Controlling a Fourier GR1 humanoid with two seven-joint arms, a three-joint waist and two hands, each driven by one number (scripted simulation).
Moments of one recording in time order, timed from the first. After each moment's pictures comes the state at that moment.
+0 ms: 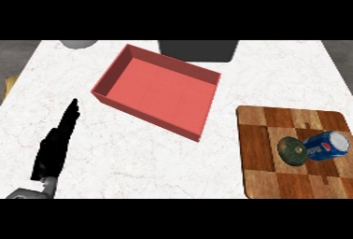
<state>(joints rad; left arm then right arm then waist) -0.04 0.46 -0.26 -1.49 0.12 0.35 0.04 -0.28 -0.88 -0.03 -1.05 -0.16 0.29 -0.52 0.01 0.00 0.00</state>
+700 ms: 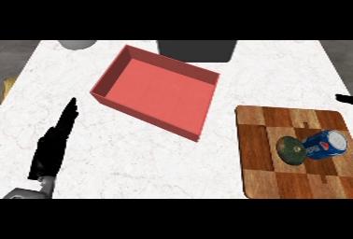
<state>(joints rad) -0.04 0.46 -0.24 -1.50 0.10 0.32 0.07 -0.26 -1.07 0.22 -1.19 0.21 0.48 -0.40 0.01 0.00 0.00</state>
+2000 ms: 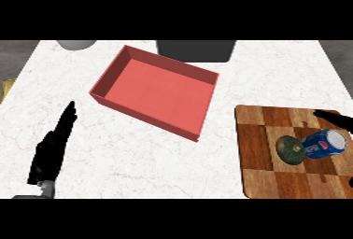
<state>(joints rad) 0.01 0.33 -0.11 -1.53 -0.04 0.21 0.08 -0.16 -0.81 0.07 -1.24 0.56 0.50 -0.28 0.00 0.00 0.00</state>
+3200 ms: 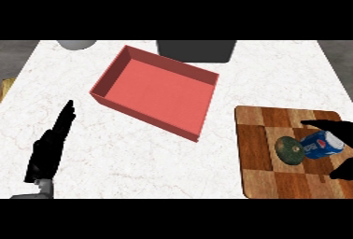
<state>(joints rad) 0.01 0.25 0.01 -1.54 -0.13 0.09 0.08 -0.21 -0.65 -0.02 -1.11 0.82 0.49 -0.38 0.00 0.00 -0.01</state>
